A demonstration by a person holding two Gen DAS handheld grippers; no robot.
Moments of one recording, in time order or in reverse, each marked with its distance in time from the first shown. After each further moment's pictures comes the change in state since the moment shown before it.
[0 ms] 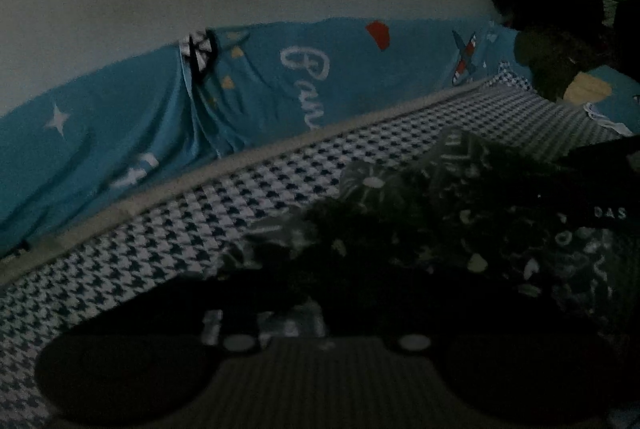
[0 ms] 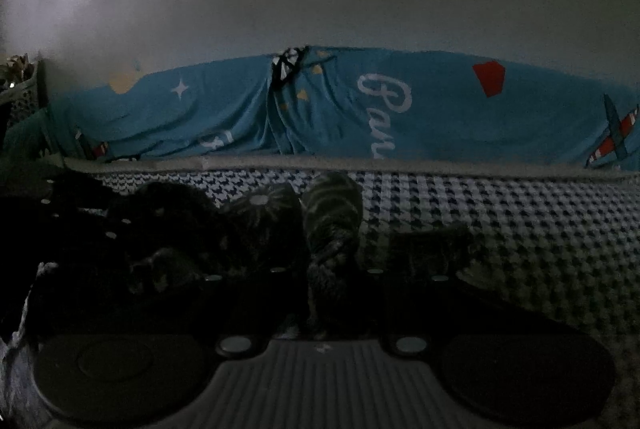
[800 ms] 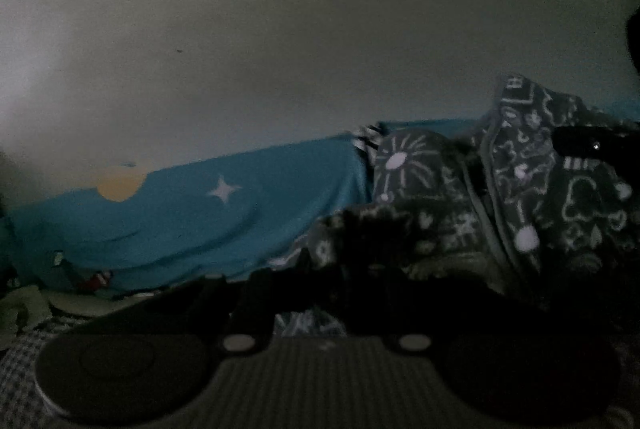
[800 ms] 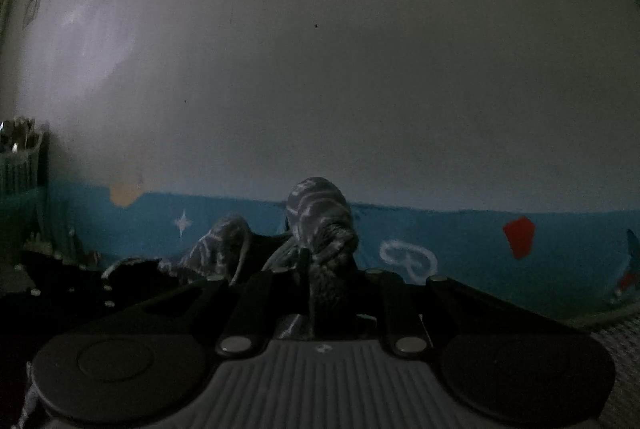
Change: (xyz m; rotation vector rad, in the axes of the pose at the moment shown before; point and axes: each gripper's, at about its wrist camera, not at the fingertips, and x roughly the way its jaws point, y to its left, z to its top) left arm -0.014 0.025 0.047 -0.164 -0.216 0.508; right arm 0.047 0.027 0.096 -0.049 -0.351 -0.005
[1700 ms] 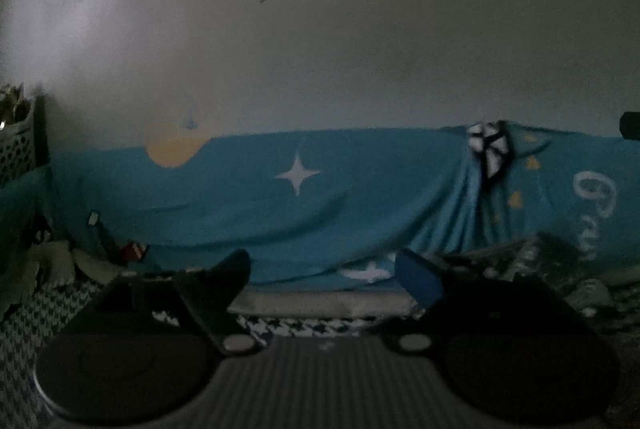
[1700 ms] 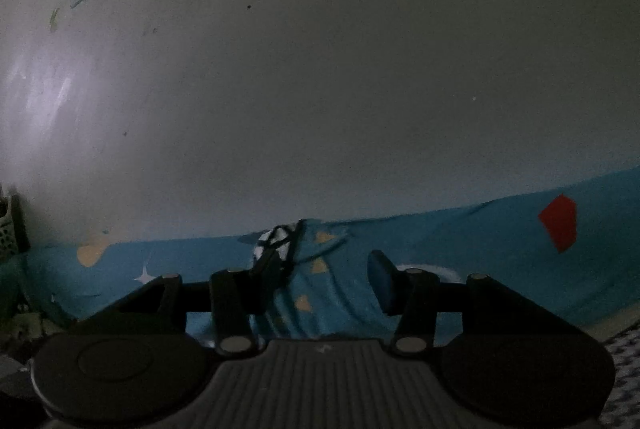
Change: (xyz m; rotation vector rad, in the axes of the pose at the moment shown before) left arm 0.078 0.021 0.014 -0.127 0.064 0.180; right arm 0.089 -0.050 0.013 0.195 0.037 -0.003
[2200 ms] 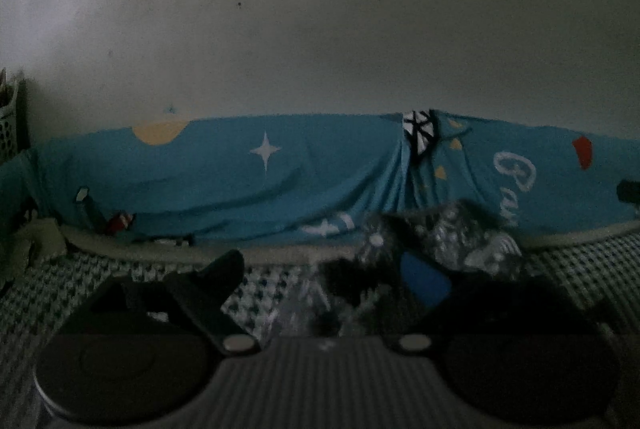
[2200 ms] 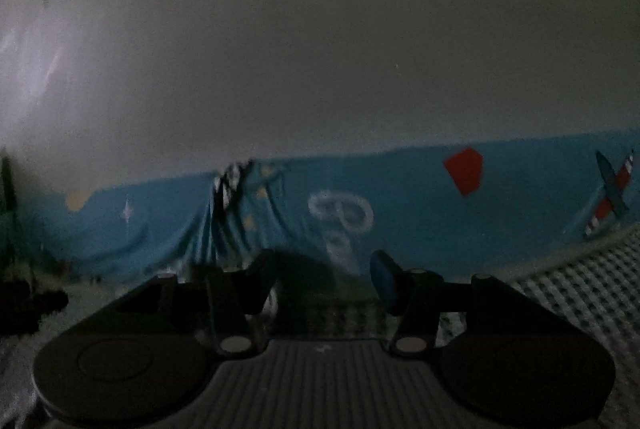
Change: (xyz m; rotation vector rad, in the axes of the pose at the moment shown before) left arm -0.082 0.019 -0.018 -0.009 0.072 -0.143; right arm -0.094 -0.044 -0.042 -0.031 0.143 -0.084
